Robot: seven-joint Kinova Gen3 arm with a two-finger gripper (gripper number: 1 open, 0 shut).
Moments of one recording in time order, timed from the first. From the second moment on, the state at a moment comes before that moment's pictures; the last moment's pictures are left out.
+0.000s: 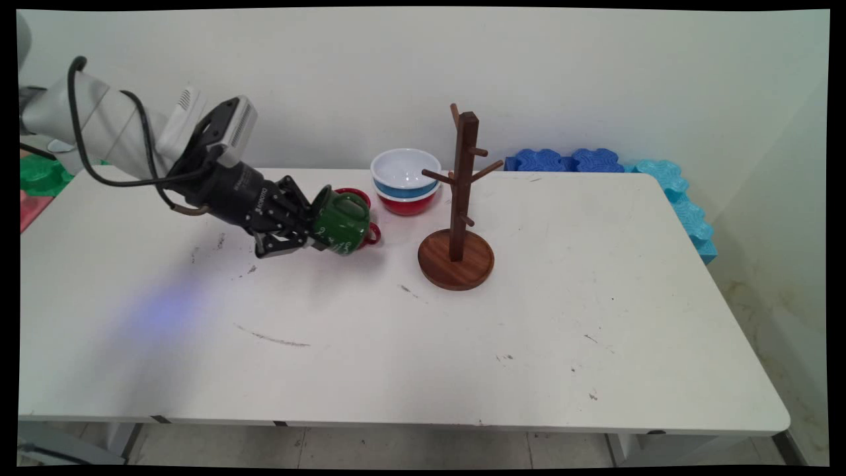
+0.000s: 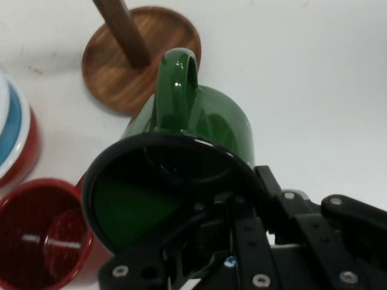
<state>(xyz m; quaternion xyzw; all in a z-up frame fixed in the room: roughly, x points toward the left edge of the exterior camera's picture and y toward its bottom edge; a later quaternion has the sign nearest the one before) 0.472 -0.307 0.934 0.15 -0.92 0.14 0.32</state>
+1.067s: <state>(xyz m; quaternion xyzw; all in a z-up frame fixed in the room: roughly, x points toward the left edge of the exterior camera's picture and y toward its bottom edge) 0.493 -0.290 0.911 0.14 -0.95 0.16 0.22</state>
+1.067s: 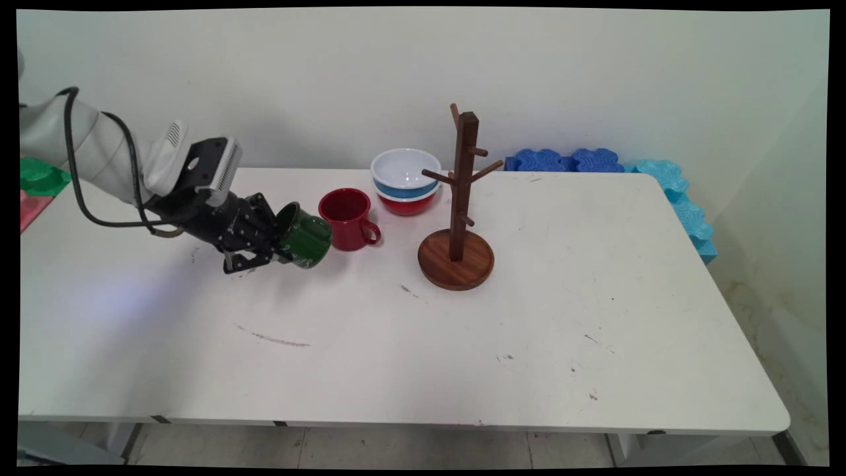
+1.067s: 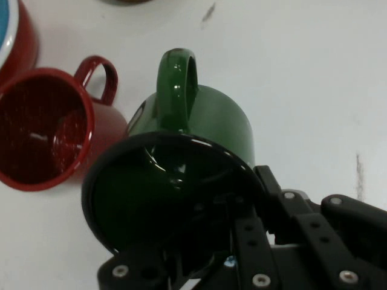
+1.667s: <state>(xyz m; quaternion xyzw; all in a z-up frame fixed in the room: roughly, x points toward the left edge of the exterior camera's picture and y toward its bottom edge) 0.494 -0.289 0.891 0.15 -0.96 0.16 0.19</state>
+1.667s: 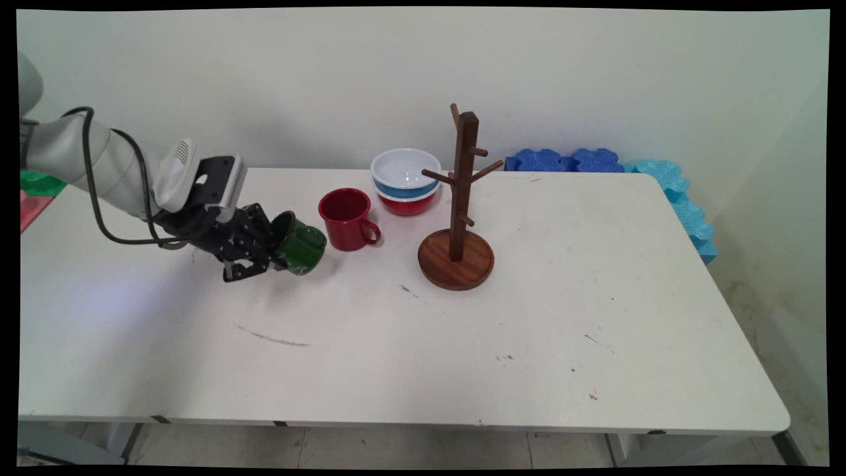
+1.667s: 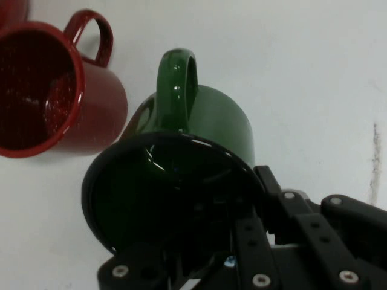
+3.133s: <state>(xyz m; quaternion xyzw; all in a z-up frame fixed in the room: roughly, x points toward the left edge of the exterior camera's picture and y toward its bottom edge) 0.494 -0.297 0.853 0.16 -0.96 0.17 0.15</state>
